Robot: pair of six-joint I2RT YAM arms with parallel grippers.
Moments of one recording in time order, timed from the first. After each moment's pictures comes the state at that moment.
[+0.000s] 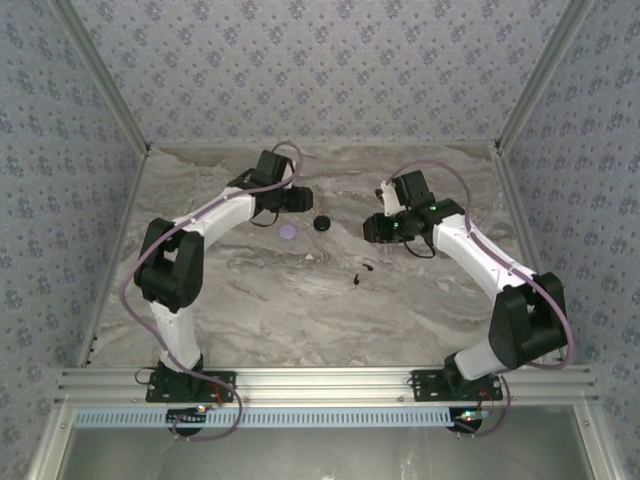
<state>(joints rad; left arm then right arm) -0.47 1.95 1.49 -0.41 0.17 -0.38 0.38 1.48 1.14 -0.65 -0.30 0.25</state>
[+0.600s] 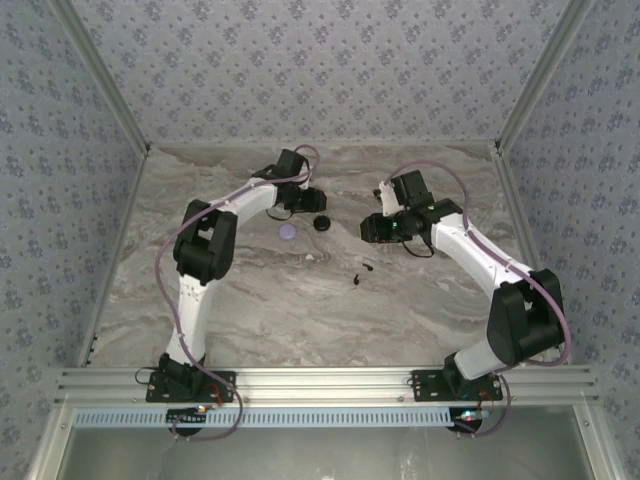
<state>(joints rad) -0.47 2.28 1.79 -0.49 0.32 -0.37 0.38 1.50 1.14 -0.63 -0.32 0.25</state>
